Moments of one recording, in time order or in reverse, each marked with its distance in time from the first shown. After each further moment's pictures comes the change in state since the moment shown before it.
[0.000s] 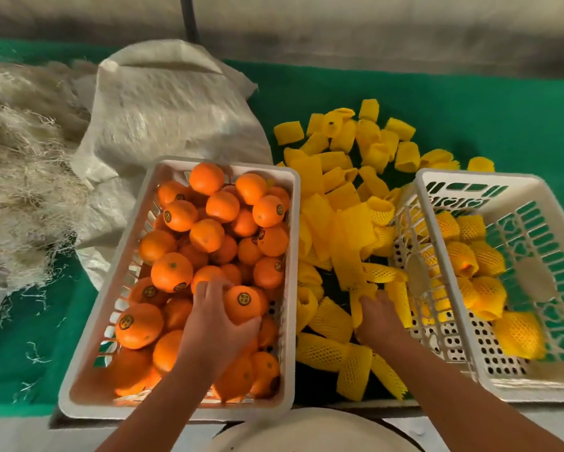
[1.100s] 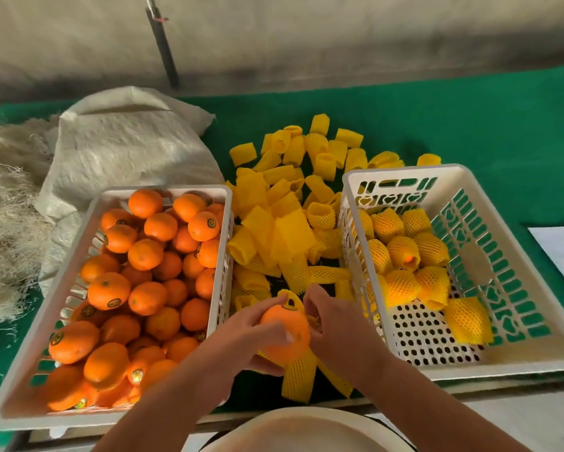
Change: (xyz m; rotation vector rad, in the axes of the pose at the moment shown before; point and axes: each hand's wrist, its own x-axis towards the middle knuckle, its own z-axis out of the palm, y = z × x) left_hand -0.055 0.204 0.045 -0.638 -0.721 -0.402; right_hand -0.108 0.051 -0.075 0.510 0.344 -0.609
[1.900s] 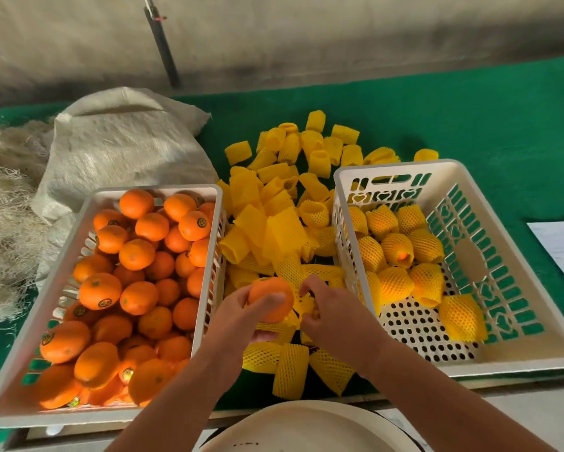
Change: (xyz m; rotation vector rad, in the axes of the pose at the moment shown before) left_hand 0.039 -0.010 0.022 -0.132 0.353 0.138; right_hand 0.009 0.016 -0.026 -0.048 -0.137 0.101
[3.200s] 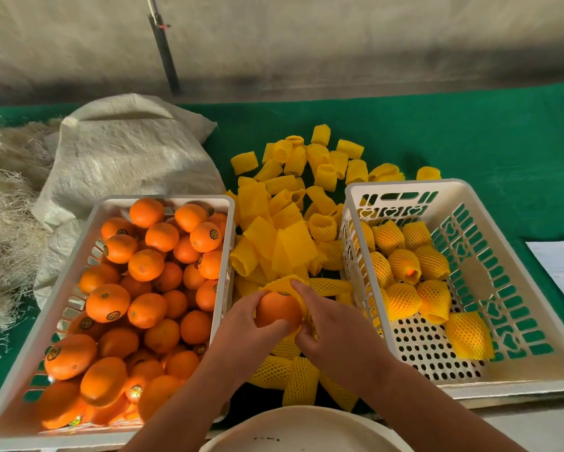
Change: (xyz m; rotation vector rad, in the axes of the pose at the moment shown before) left_hand 0.009 0.004 -0.029 0.509 0.015 0.251; right_hand 0.005 -0.048 0.002 -0.148 0.088 -0.123
